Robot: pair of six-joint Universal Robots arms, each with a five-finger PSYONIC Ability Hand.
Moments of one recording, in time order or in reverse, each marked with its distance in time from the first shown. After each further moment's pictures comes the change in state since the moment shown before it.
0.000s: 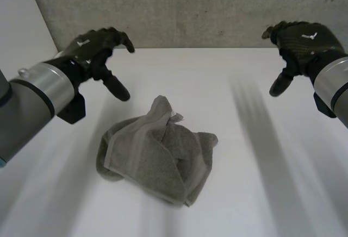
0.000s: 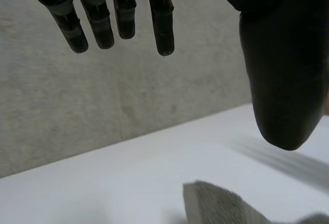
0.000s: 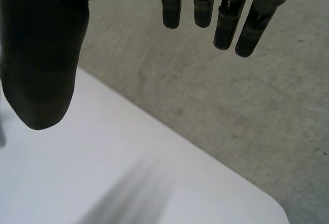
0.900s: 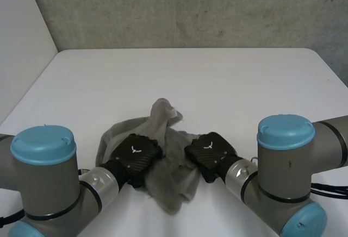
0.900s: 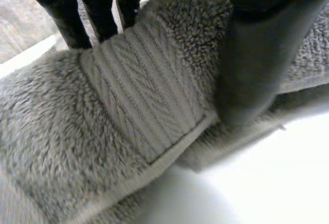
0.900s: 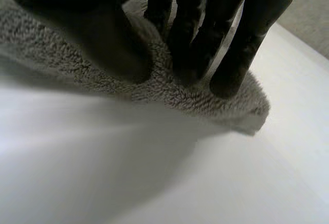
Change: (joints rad) left arm -0.130 -0.208 -0.452 0.312 0.036 0.452; right arm 0.281 0.388 0.237 -0.252 -0.147 -0.149; left_hand 0.555 0.547 0.513 0.577 0.598; right_hand 1.068 1.071 1.077 1.070 1.098
